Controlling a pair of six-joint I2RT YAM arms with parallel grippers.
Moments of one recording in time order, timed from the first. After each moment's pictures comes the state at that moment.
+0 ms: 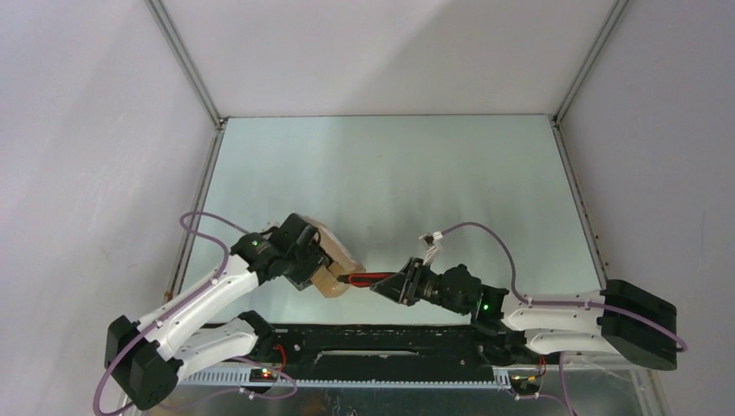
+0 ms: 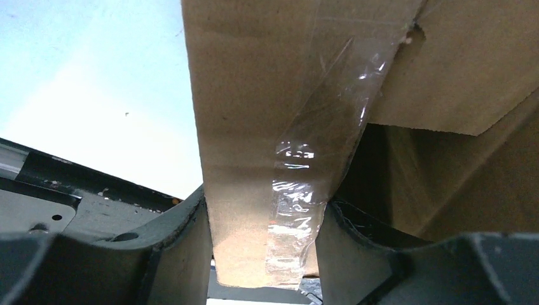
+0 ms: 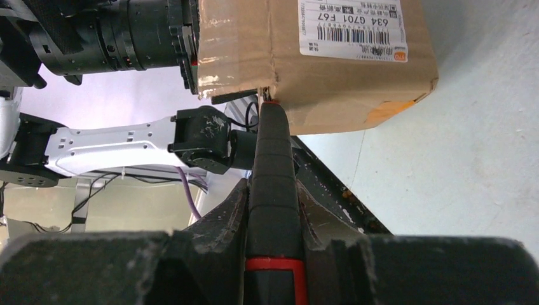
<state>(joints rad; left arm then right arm) -0.66 0.99 0.77 -0.95 -0.15 -1.47 1.19 1.06 0.24 0.65 0.06 1.13</state>
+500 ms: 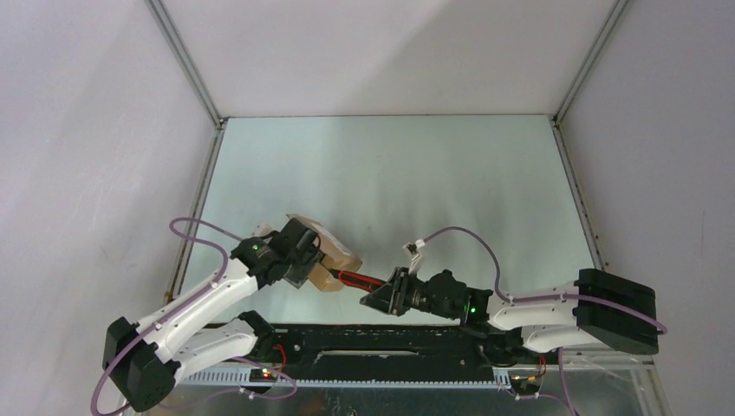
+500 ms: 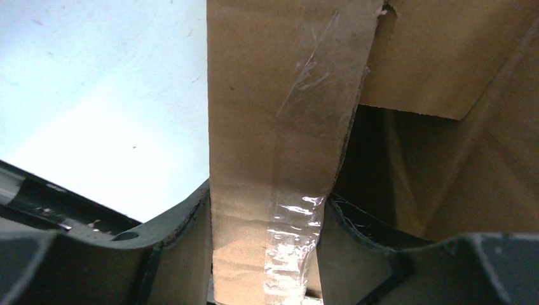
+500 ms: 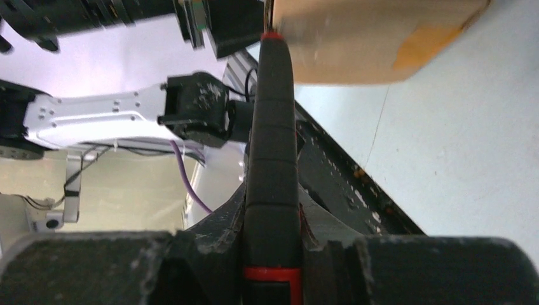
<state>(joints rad) -0.69 0.95 0.71 -0.94 -0.30 -1.60 1.27 1.23 0.29 0.76 0.06 1.14</state>
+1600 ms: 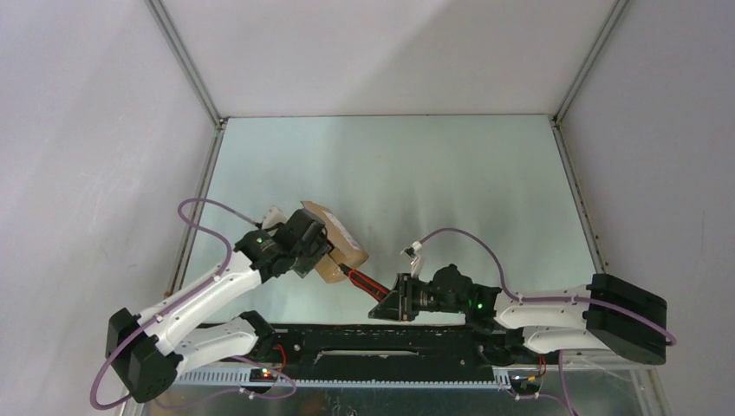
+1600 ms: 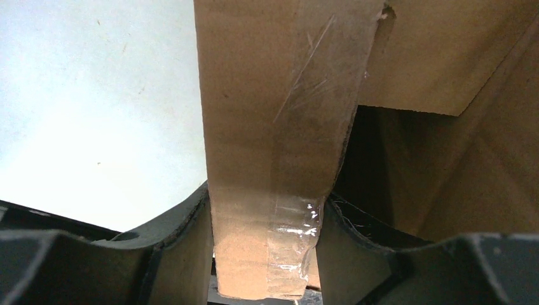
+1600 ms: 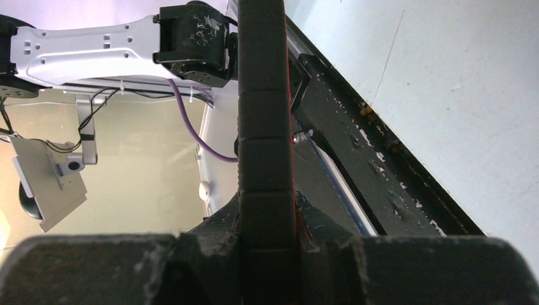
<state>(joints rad) -0.71 1.00 0.80 -0.87 -0.32 -1.47 1.19 1.15 0.25 0.63 -0.24 1.16</state>
